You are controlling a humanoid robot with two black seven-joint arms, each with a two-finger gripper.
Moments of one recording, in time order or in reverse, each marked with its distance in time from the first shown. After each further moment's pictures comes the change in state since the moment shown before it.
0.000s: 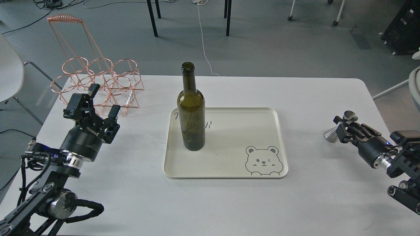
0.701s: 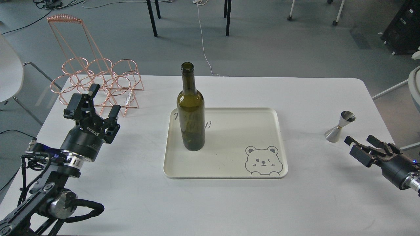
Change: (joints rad) left arm -0.006 0.002 0.000 -0.001 0.000 0.000 0.000; right arm -0.154 -0.341 -0.002 0.406 0.007 0.000 0.000
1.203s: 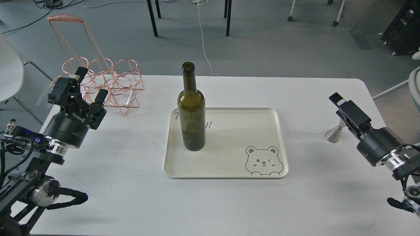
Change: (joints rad) left arm -0.071 0.146 0.004 -0.005 0.057 -0.013 -0.032; right arm 0.143 -0.007 0.038 0.504 0.709 0.000 0.000
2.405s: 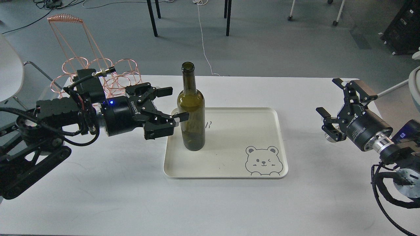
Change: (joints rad) left arm -0.496 0.175 0.383 -0.113 1.273 -0.076 0.000; right arm 0.048 0.039 0.040 -0.085 0.611 0.434 0.000
